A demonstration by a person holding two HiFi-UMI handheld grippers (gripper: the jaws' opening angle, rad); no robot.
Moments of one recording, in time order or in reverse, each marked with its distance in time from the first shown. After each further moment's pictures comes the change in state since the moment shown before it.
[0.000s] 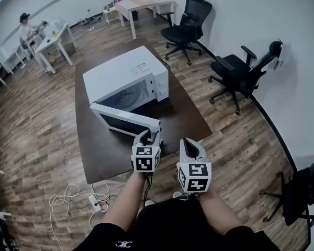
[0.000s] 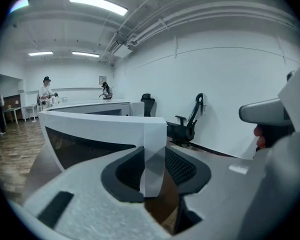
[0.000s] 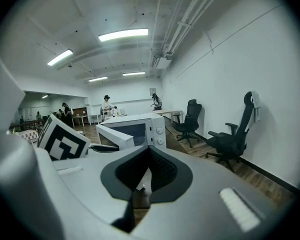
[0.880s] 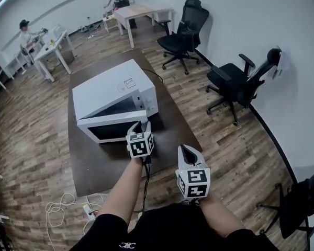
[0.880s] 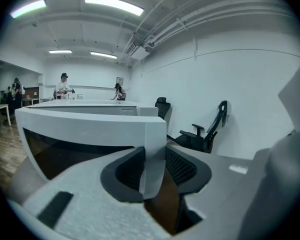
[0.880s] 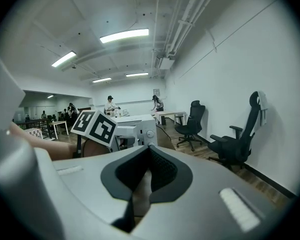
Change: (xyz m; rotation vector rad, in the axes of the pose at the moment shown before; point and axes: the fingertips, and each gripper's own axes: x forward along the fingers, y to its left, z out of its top) left arm 0.130 0.030 0.062 -0.134 -0.053 0.161; right arm 0.039 -0.083 0.017 -0.024 -0.011 0.059
